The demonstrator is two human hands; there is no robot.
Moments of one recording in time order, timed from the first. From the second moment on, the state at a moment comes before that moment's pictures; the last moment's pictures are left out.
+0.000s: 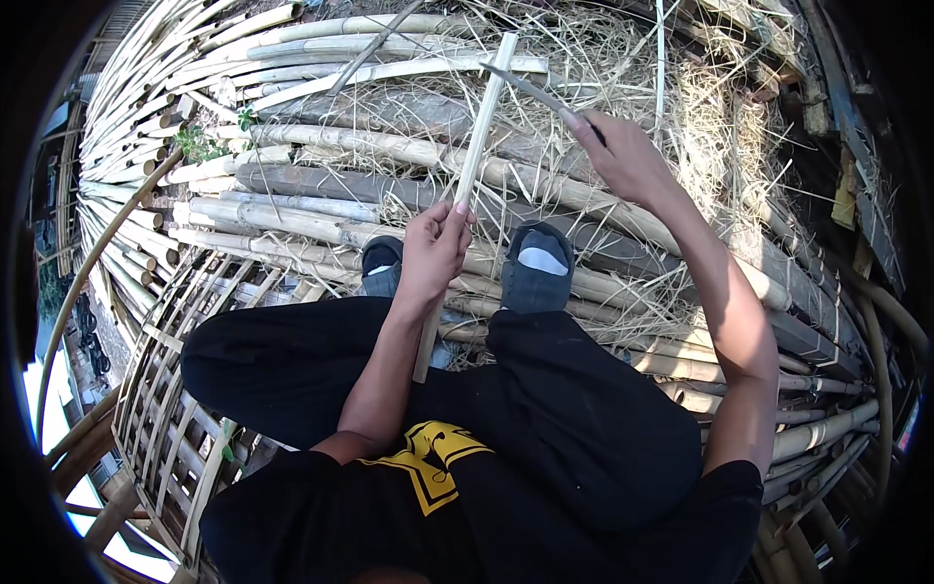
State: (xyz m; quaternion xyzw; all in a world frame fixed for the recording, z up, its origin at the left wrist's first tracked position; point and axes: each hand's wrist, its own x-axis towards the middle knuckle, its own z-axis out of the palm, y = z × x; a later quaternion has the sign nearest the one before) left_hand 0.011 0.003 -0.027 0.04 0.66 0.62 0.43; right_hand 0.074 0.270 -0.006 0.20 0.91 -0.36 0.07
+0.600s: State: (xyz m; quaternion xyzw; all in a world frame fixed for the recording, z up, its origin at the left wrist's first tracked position) left_hand 0.017 -0.003 -0.006 0.04 0.62 0.61 0.49; right_hand 0.070 0.423 -0.022 0.39 0.91 -0.15 -0.01
